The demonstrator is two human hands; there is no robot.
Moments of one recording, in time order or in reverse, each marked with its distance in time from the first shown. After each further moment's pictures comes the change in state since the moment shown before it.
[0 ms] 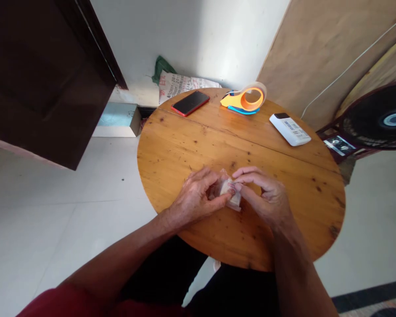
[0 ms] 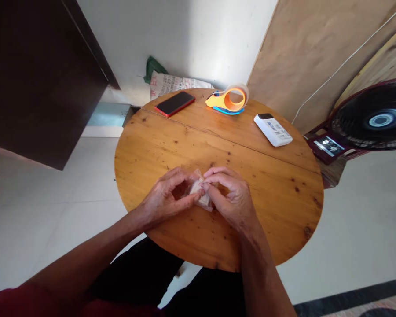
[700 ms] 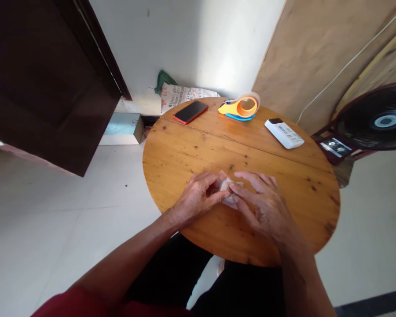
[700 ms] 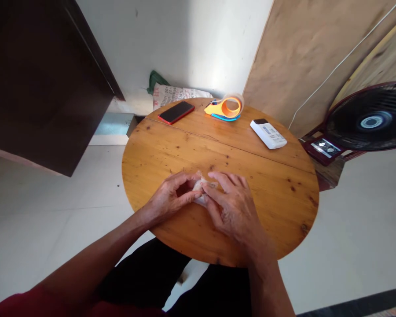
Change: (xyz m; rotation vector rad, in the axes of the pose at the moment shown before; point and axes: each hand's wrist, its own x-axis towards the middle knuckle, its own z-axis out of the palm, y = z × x) left_hand -0.001 -0.010 0.002 -0.081 -0.033 -0.012; right_hand -0.020 -0.013 -0.010 -0.593 -0.143 -0.181
